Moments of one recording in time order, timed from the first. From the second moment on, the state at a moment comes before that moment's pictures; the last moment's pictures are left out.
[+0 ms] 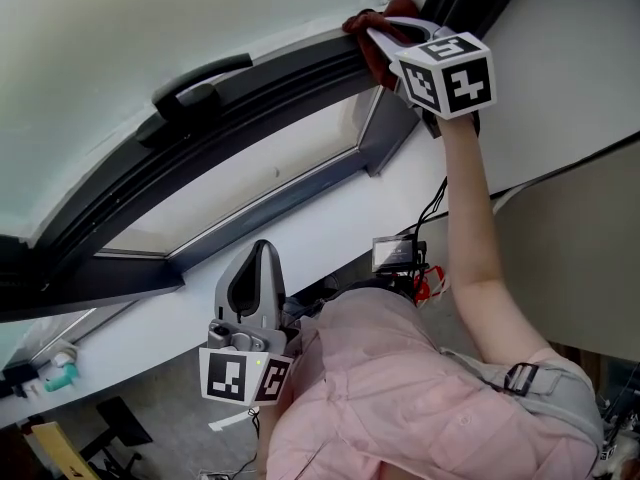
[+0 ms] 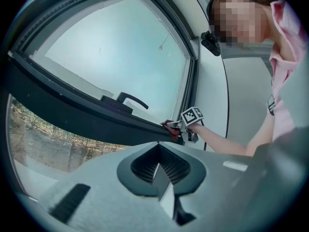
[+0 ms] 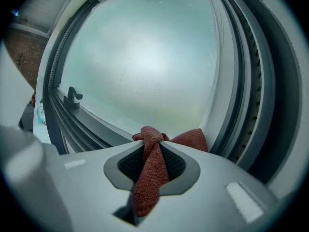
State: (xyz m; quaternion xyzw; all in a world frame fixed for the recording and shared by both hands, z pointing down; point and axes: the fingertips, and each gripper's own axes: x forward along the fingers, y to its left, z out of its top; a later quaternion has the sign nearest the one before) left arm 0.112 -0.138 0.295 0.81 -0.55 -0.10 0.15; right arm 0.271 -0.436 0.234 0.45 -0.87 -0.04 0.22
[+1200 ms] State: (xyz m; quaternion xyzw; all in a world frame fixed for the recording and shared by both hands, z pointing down) left arm 0.064 -0.100 0.281 0.80 -0.56 -0.12 0.14; right arm 0.088 -0.305 0.238 0.33 -0.93 -0.08 0.14
